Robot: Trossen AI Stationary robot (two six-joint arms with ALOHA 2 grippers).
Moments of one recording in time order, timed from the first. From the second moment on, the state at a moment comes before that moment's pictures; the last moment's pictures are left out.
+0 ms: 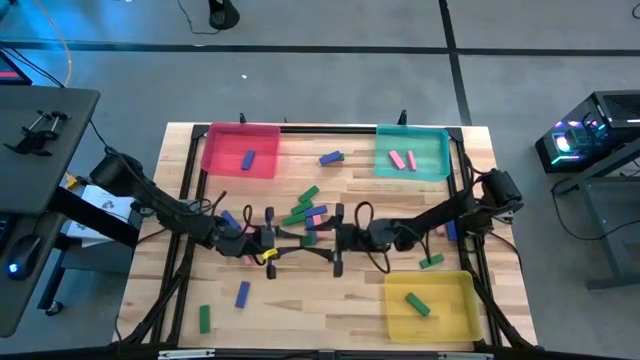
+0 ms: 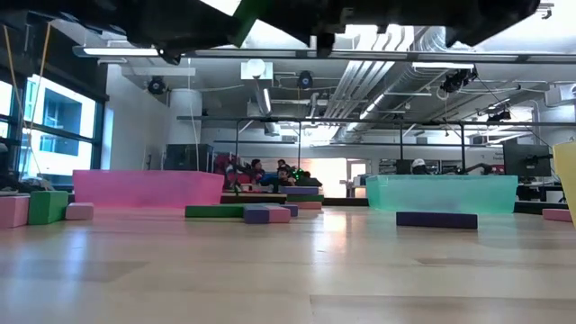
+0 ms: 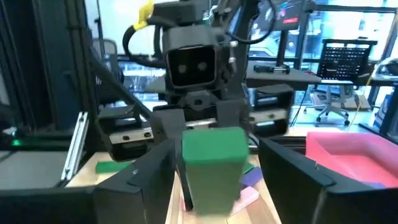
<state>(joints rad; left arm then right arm) -0.47 1.40 0.54 0.65 -0.58 0.03 0.31 1.80 0.91 0.94 0.30 -0.05</state>
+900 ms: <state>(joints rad) -0.47 1.41 0.54 0.59 -0.59 -0.11 0.75 1.67 1.42 -0.96 0.50 0.97</state>
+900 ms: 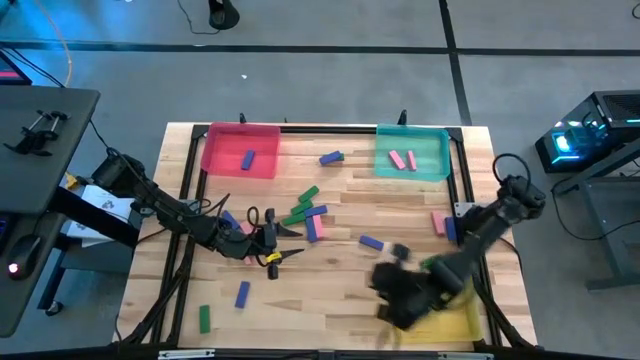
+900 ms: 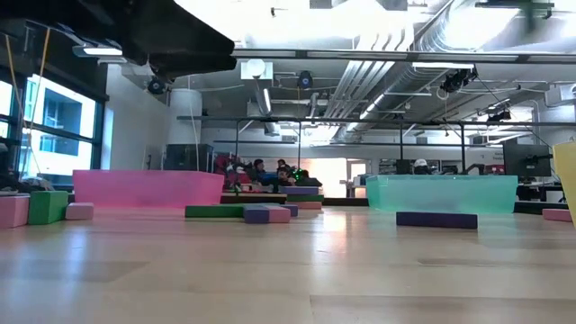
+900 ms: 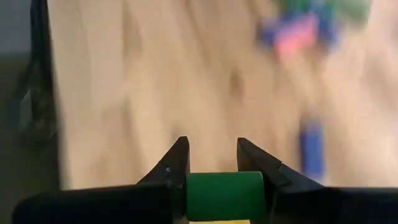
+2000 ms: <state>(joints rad) -0.47 1.42 0.54 0.59 -0.59 -0.09 0.78 1.67 0.93 -0.90 -0.31 1.47</state>
